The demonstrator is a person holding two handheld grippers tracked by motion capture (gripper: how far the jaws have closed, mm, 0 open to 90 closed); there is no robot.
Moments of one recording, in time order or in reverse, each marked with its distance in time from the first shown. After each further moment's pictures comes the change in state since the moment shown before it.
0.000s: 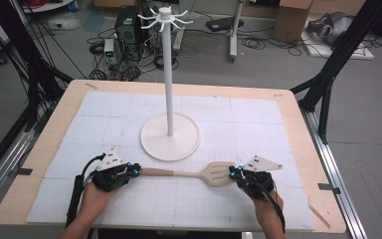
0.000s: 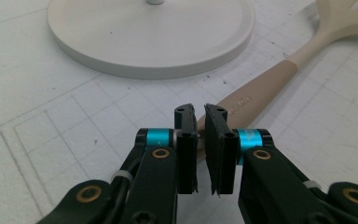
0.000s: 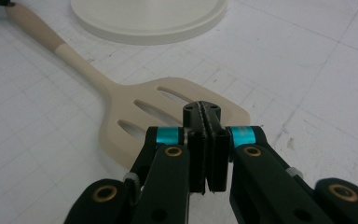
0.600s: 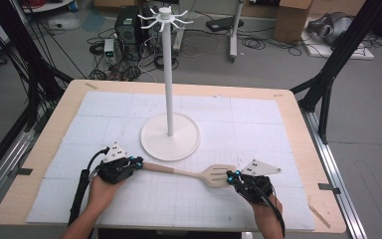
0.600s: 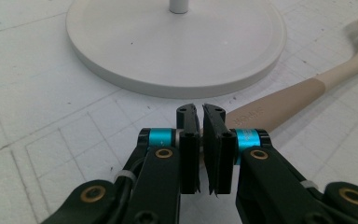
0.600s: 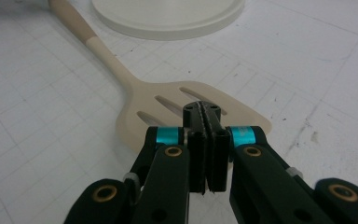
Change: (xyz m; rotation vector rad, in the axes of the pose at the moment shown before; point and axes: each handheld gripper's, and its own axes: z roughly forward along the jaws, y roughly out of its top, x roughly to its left) left arm 0.006 0.008 0.015 -0.011 0.046 -0.053; right arm 0.011 -0.002 -0.004 0.003 0.044 0.015
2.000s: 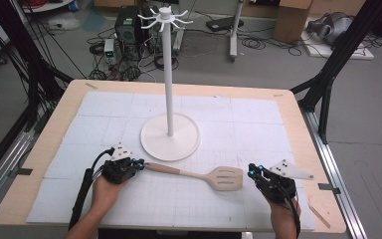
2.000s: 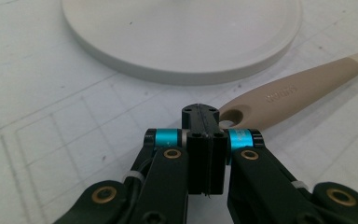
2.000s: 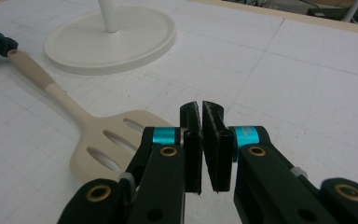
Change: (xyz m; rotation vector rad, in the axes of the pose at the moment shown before) left arm -0.011 0.005 0.009 0.079 0.033 -0.013; right arm -0.032 -0.015 -0.038 -0.150 -0.144 0.117
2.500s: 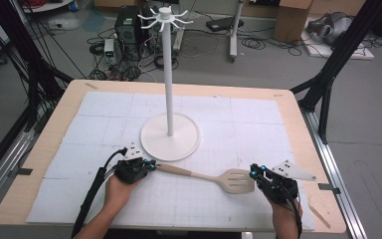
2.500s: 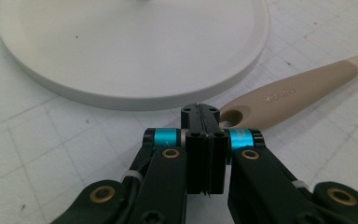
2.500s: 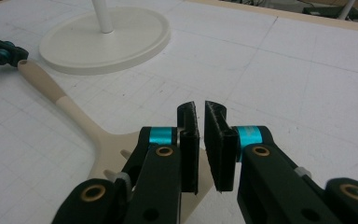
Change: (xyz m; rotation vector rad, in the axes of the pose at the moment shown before) left arm -0.018 0.007 0.018 0.004 -0.043 -0.013; right arm -0.003 -0.003 -0.003 -0.002 -0.013 0.019
